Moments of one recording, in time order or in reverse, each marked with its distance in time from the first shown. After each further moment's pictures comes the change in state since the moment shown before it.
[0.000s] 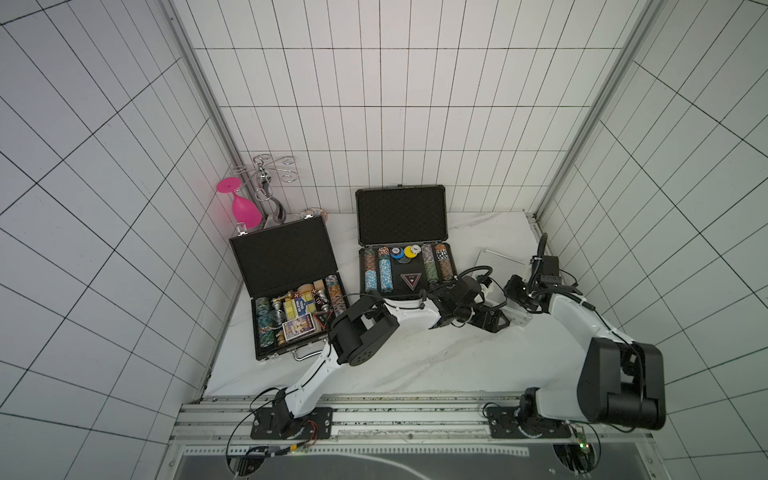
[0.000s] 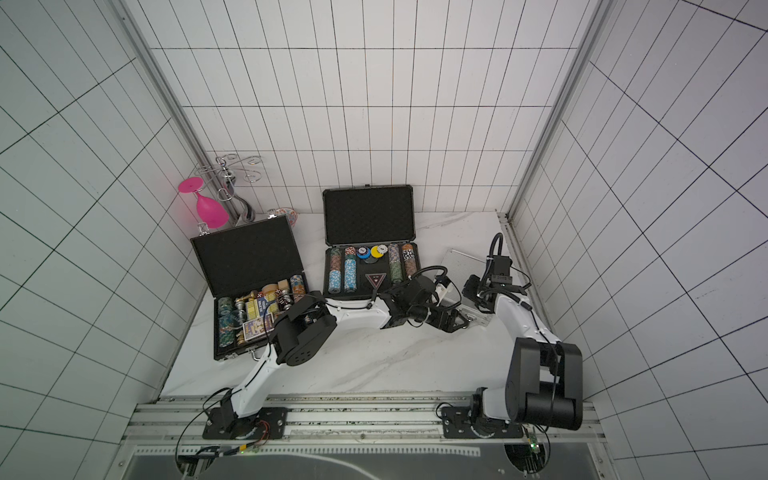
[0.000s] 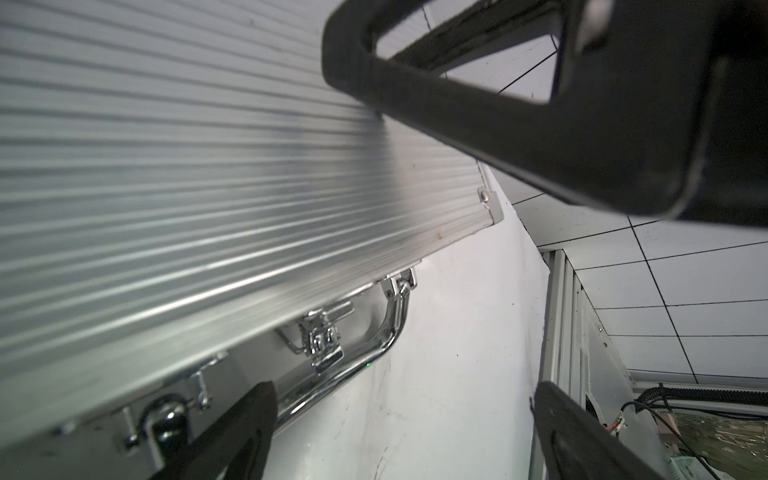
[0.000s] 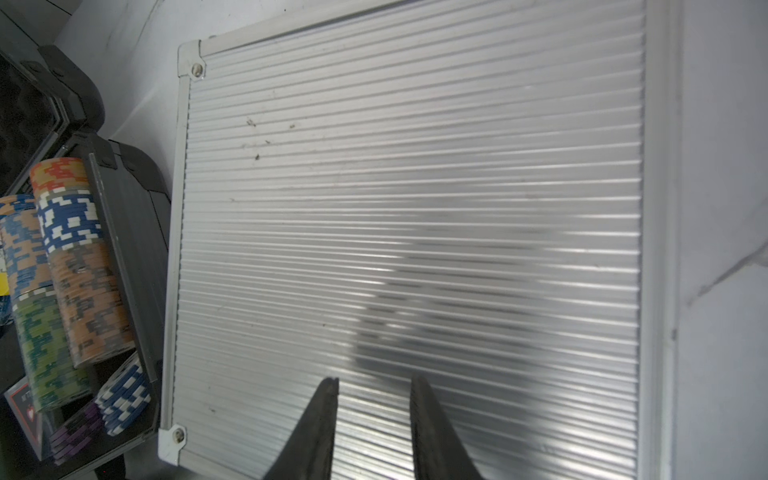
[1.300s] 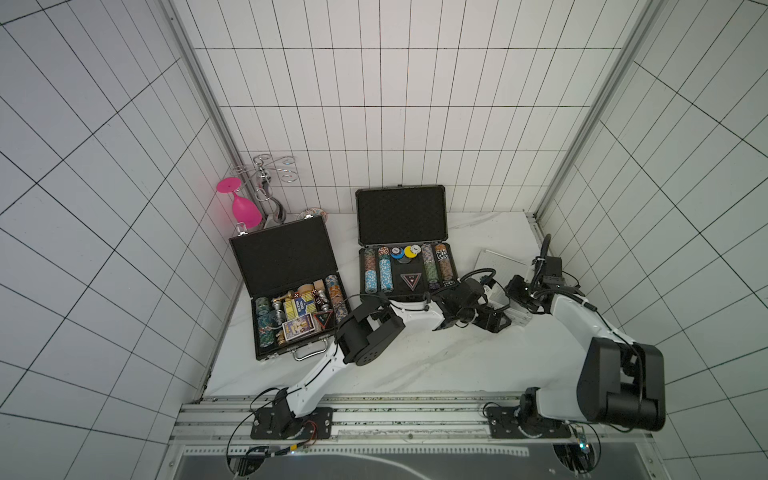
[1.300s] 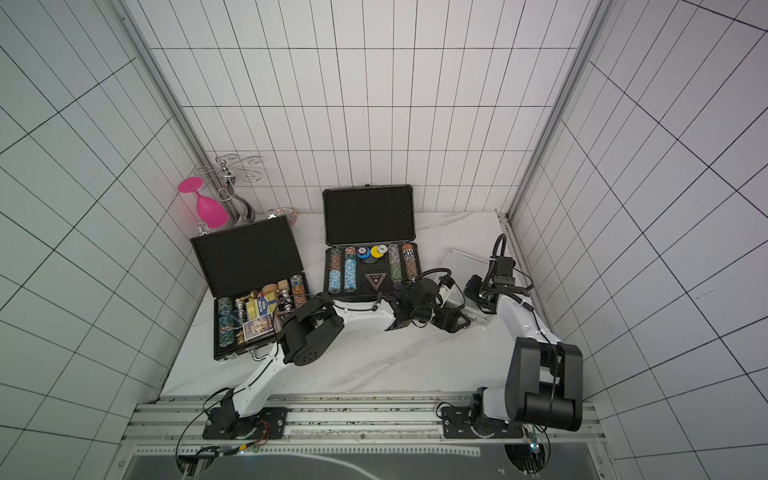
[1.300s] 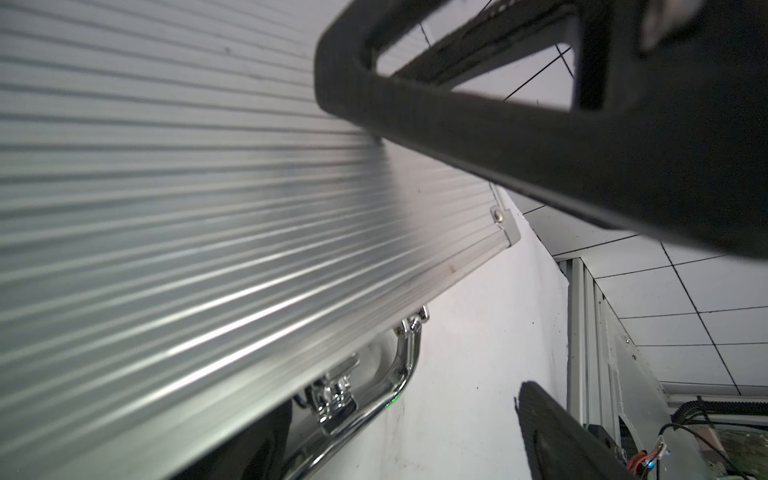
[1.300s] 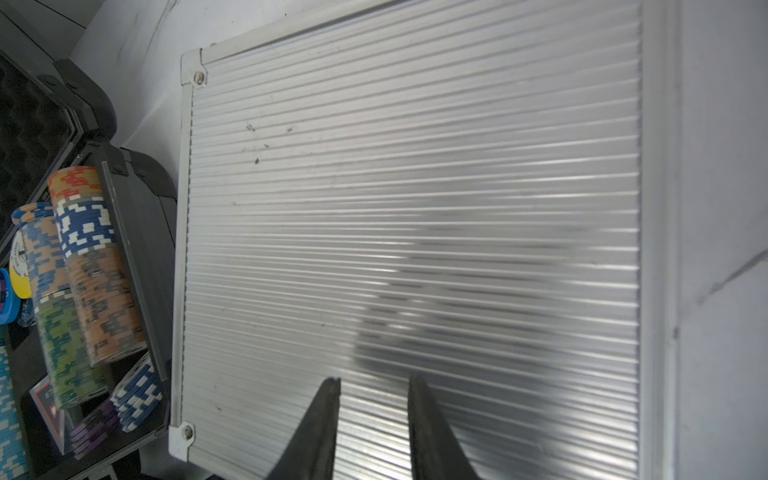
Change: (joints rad) left arm -0.011 0.064 0.045 0.040 -0.028 0.047; right arm -0.021 -0.003 -0.008 0.011 -0.046 0.010
